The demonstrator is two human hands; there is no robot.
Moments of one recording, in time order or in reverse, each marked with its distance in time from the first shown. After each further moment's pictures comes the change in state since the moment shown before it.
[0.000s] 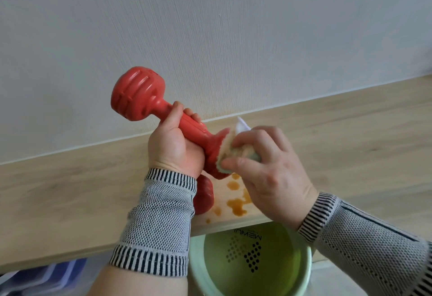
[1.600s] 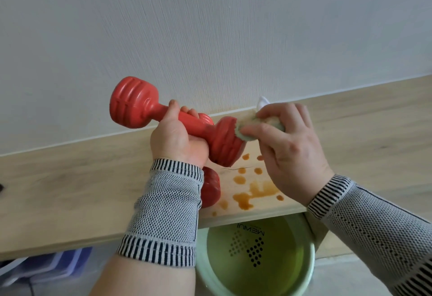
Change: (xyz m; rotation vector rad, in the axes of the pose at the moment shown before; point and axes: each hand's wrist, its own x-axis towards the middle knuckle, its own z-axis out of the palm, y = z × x) left_hand 0.011 0.007 -0.009 -0.087 0.247 0.021; right_hand 0.010 0.013 -0.004 -0.036 0.056 0.143
